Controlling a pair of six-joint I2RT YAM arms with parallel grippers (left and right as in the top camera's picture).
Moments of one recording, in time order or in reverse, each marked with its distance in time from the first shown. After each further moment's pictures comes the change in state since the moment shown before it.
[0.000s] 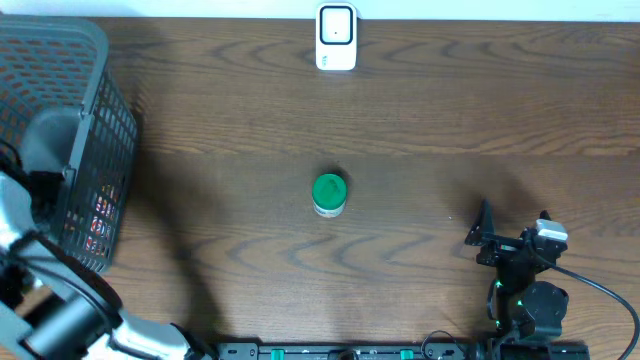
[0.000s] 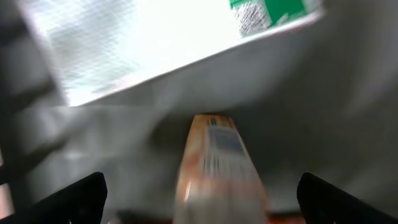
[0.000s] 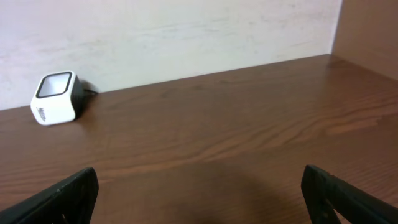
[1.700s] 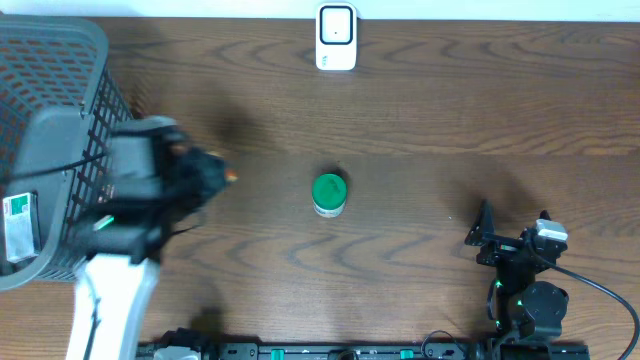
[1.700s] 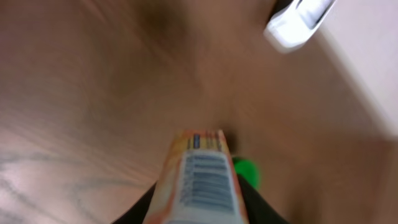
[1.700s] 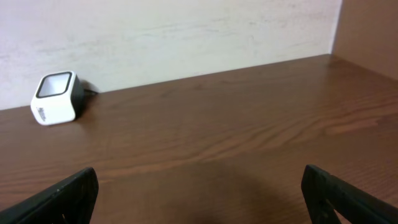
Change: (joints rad) left arm -0.875 -0.690 -0.196 -0.062 0.275 -0.036; right arm 0.000 0.000 0.000 0.000 -0.001 0.000
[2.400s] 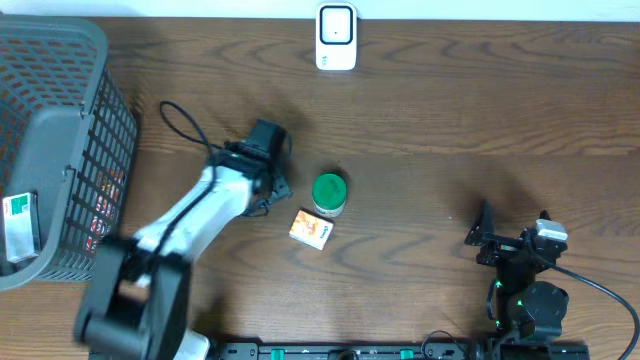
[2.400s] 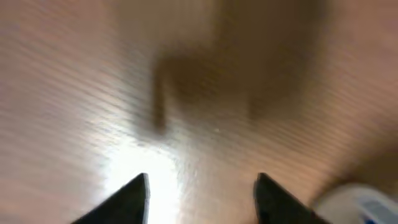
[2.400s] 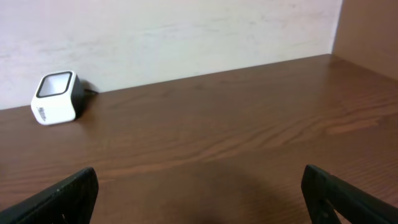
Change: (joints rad) left arm -0.234 0.520 -0.068 0.209 -0.214 -0.005; right arm 0.000 0.000 0.000 -0.001 0.000 0.000
